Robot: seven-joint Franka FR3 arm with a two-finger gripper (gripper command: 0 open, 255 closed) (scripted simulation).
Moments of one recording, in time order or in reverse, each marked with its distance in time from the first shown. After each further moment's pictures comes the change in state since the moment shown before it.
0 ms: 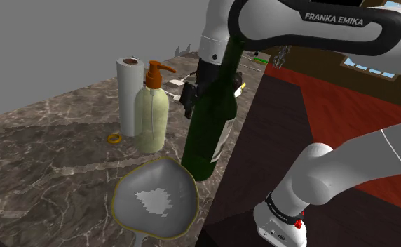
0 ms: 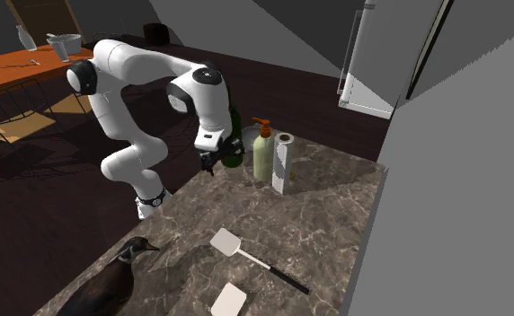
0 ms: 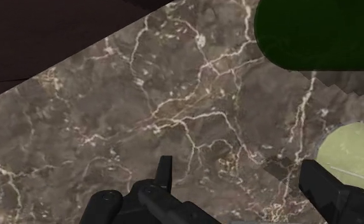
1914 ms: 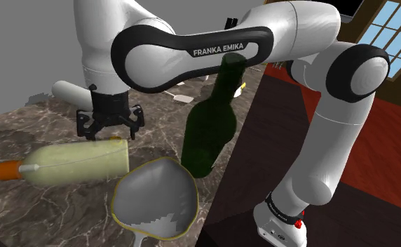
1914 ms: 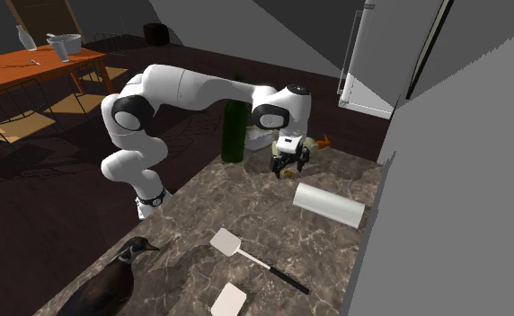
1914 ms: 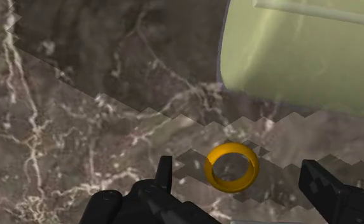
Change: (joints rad) arm 0.022 0.752 0.420 0.522 -0.431 0.169 0.681
